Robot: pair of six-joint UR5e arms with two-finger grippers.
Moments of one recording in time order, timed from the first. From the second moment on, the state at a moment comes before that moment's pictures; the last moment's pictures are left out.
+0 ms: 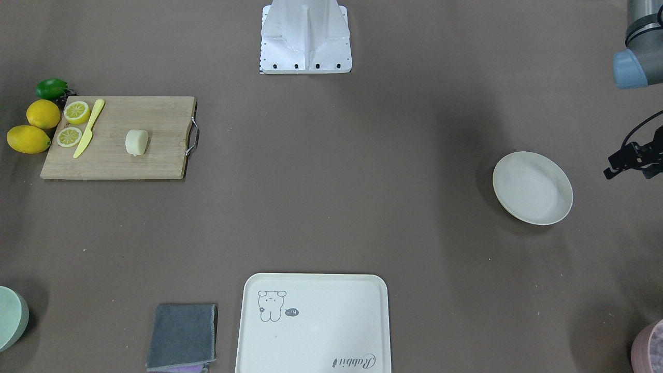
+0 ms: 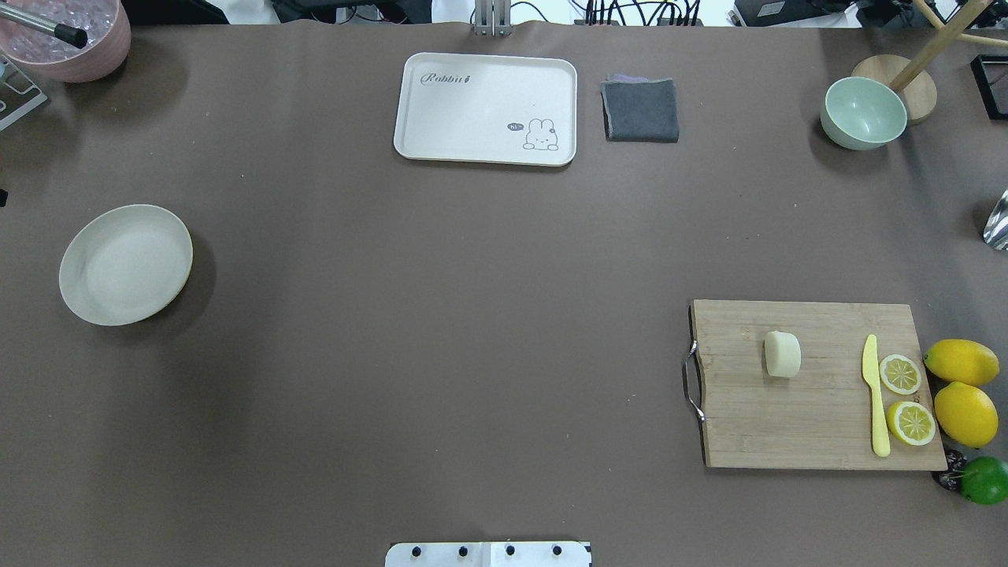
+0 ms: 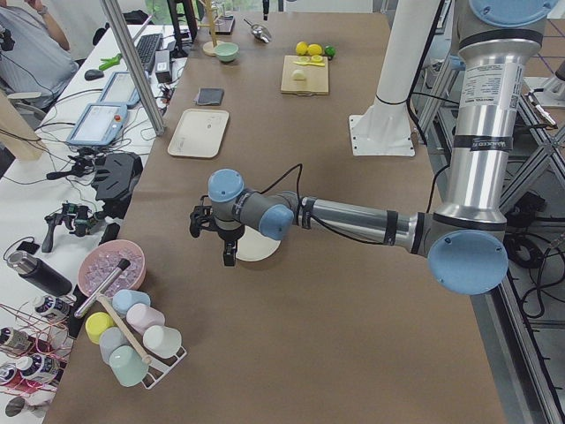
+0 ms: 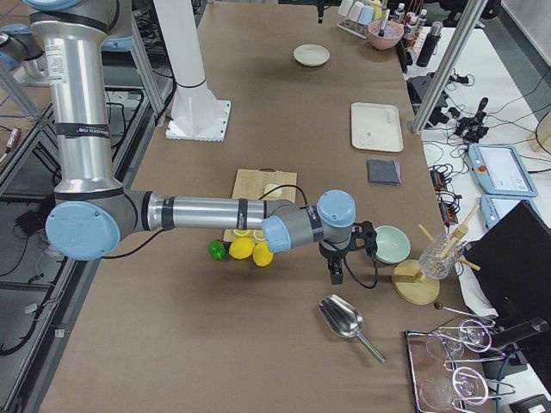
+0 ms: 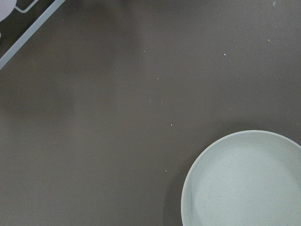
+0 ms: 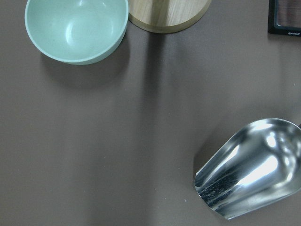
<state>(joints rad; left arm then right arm) -1.28 -1.65 -1.56 -1.93 -2.31 -0.50 1.45 -1.52 1.51 -1.25 2.35 0.19</state>
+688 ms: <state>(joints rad) -1.18 -1.69 -1.40 -2.15 -2.31 -0.61 1.45 -1.52 1.52 -1.25 2.35 0.19</state>
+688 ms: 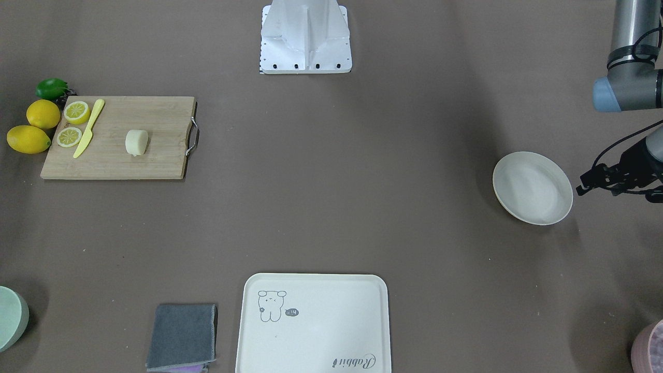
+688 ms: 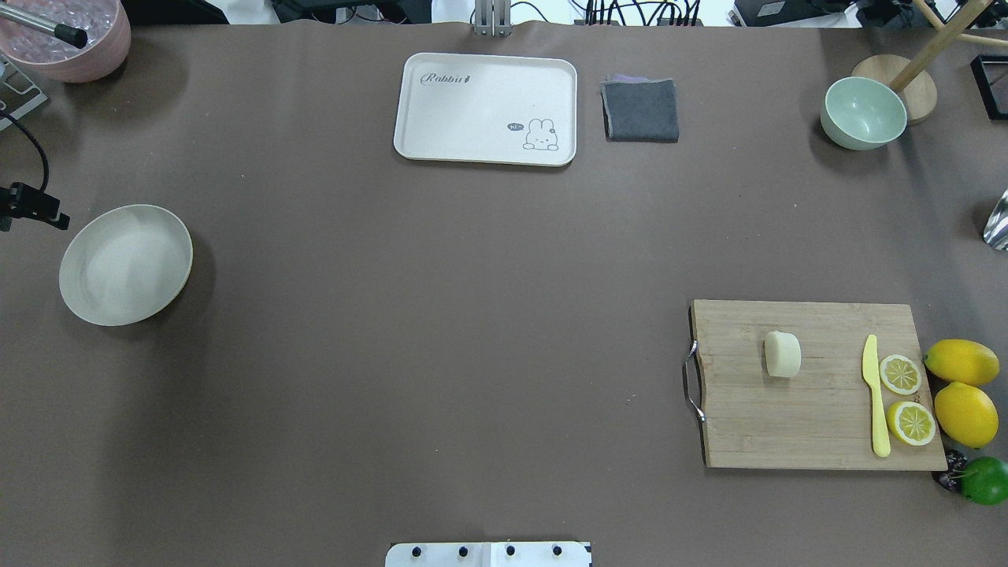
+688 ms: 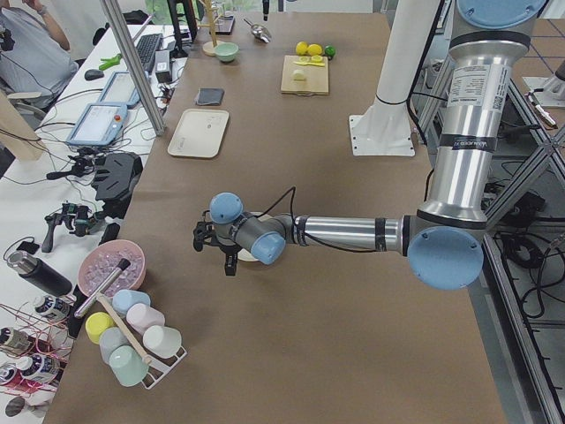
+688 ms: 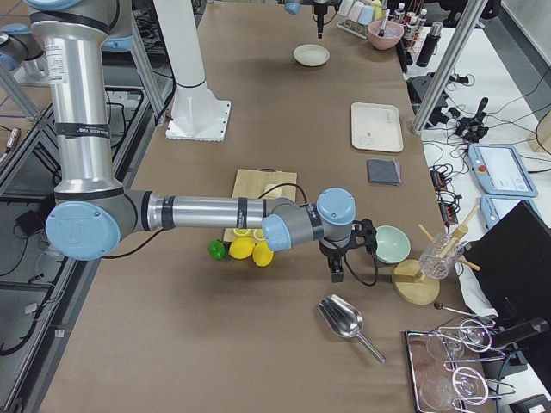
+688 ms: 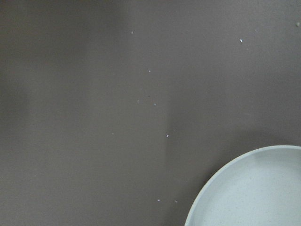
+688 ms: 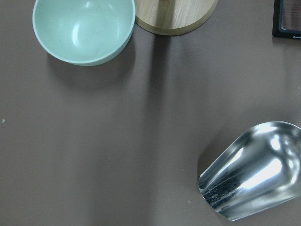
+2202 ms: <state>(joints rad) -1.12 -1.68 -1.30 -2.31 -2.31 -0.62 1.45 -1.54 1.56 -1.25 2.35 0.20</state>
